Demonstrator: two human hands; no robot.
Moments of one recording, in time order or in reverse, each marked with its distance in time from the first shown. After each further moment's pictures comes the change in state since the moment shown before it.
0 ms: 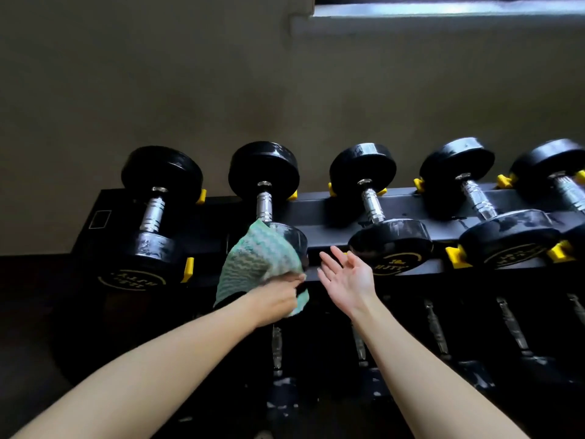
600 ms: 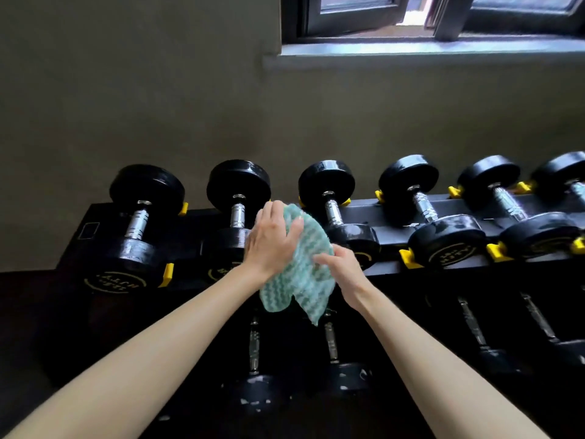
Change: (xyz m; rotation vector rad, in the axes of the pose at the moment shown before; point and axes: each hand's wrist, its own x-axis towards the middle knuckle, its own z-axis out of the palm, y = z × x) left_hand 0.021 -0.008 -0.136 -1.021 0.697 -0.955; right_hand -0.067 -0.063 -0.013 -0.906 -0.110 -0.333
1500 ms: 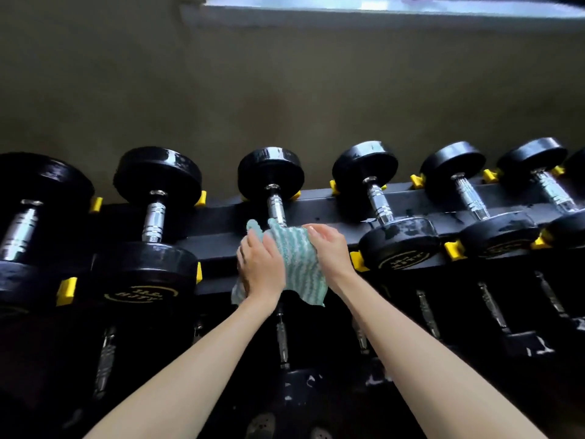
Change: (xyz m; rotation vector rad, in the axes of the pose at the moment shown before) left_hand 0.025 0.039 0.163 -0.177 0.142 -0.485; right_hand 0.083 0.009 -0.103 -0.146 0.245 -0.145
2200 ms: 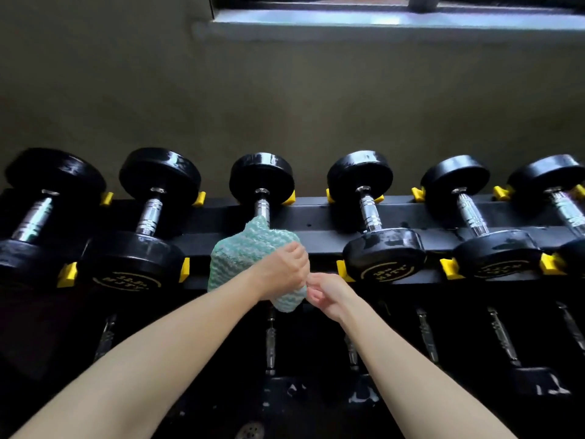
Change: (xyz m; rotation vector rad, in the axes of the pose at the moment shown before) left_hand 0.010 0.016 0.032 1.119 -0.310 1.523; right_hand -0.005 0.050 -0.048 0.441 -0.271 0.618
